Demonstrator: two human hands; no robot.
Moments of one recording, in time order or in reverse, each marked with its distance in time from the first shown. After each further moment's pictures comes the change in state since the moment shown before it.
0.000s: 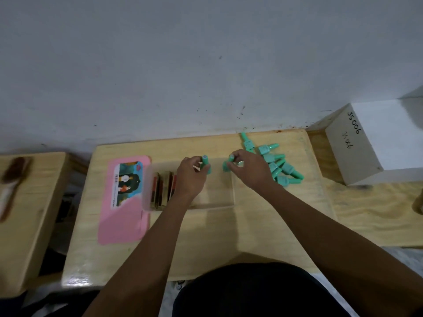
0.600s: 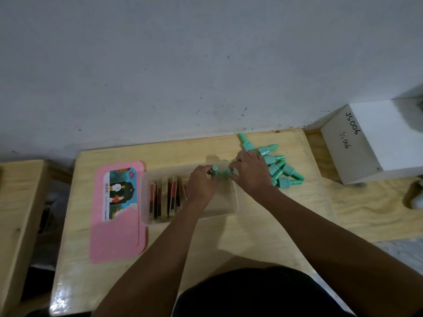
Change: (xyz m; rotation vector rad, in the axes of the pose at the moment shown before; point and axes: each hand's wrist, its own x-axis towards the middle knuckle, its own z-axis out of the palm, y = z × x) left_hand 0.018 -0.025 0.040 0.064 -0.120 0.018; right_hand 0.010 -0.004 0.019 -0.607 -0.008 -0.169
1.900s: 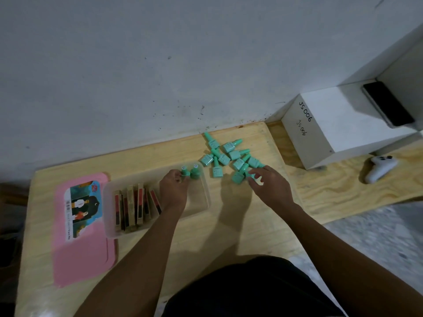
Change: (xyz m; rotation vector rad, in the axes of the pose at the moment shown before) left_hand -0.006 0.006 0.027 -0.017 0.143 -0.089; right_hand -0.096 0.110 0.008 0.322 0.081 0.461
